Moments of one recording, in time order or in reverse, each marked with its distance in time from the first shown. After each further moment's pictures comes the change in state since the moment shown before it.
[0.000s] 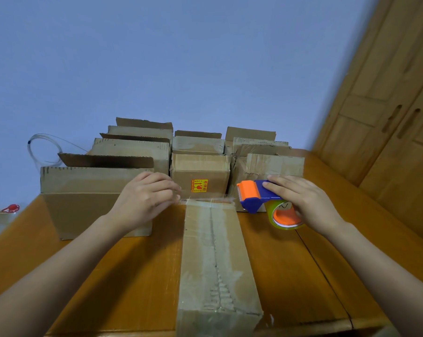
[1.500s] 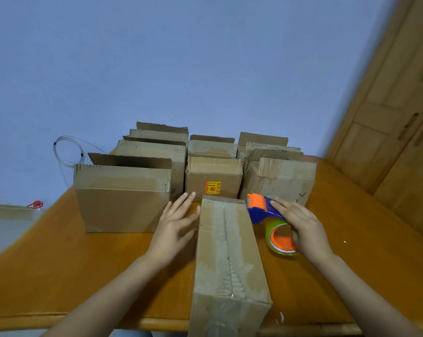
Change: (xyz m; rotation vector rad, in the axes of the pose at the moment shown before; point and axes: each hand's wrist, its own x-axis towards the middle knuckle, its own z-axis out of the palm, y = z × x) left_hand -0.047 0.071 0.029 -0.460 -0.139 -0.669; right_hand -0.030 -0.046 0.045 0.219 0.112 0.297
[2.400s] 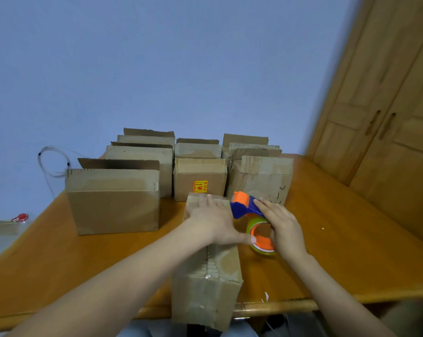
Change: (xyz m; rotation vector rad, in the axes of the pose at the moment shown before) left_hand 0.059 0.182 -0.028 0.544 -0.855 -0.357; right_hand -0.022 -0.040 -0.002 -0.087 0.089 0.185
